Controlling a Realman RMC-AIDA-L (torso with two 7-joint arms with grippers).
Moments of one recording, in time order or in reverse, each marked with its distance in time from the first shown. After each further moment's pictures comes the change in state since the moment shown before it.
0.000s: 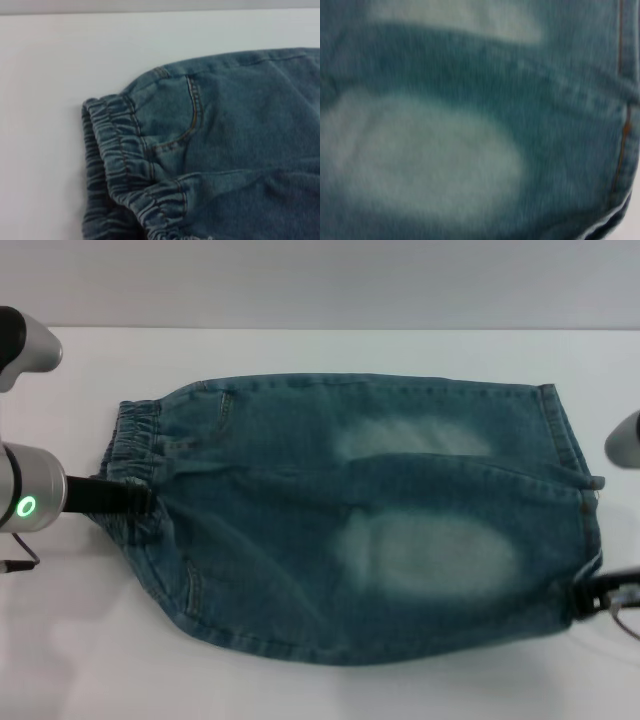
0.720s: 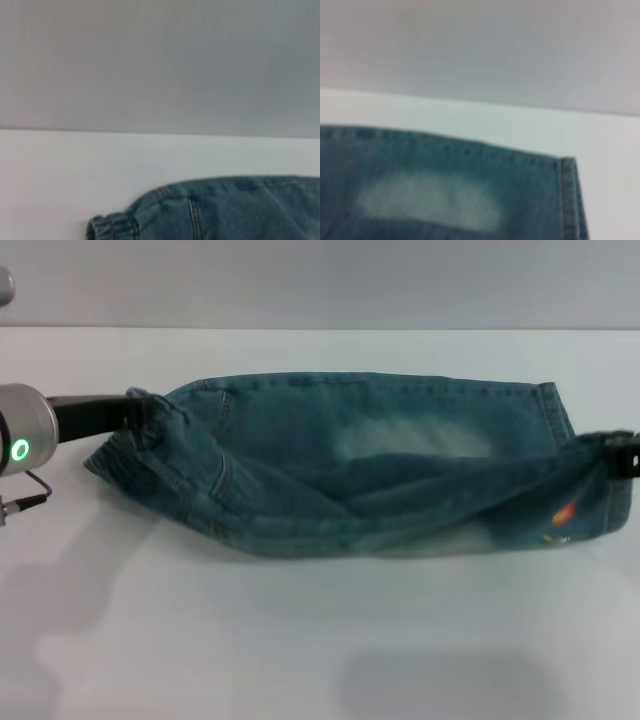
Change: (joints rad) left arm 0.054 0.002 0.000 0.004 -0.077 0.328 0.008; right arm -0.096 0.002 0.085 0.121 -0.037 -0.316 -0.063
